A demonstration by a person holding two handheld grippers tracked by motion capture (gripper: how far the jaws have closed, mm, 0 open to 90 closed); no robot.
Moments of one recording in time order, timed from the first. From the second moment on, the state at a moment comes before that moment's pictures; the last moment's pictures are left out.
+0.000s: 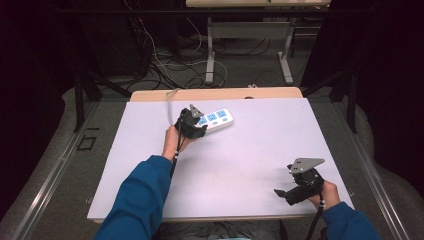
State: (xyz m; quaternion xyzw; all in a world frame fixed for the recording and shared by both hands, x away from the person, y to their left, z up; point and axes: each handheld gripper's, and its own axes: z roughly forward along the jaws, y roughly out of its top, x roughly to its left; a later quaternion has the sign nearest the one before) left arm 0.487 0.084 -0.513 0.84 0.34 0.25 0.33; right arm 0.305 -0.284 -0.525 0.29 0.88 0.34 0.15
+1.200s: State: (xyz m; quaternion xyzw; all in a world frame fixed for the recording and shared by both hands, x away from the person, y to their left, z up) left arm 0.511 0.062 -0.523 0.81 0.36 0.23 0.39; right arm 0.306 -0.284 -0.525 0.28 0.88 0.34 0.15
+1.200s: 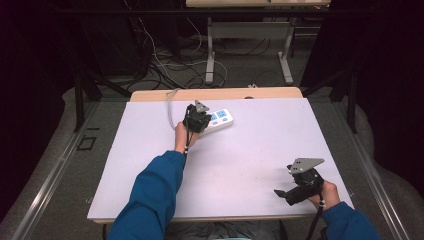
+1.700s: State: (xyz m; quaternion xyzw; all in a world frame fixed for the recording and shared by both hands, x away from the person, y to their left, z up) left arm 0.518 0.054 -0.530 0.81 0.37 0.22 0.39; right arm 0.306 -0.284 -0.526 0.28 0.88 0.34 0.15
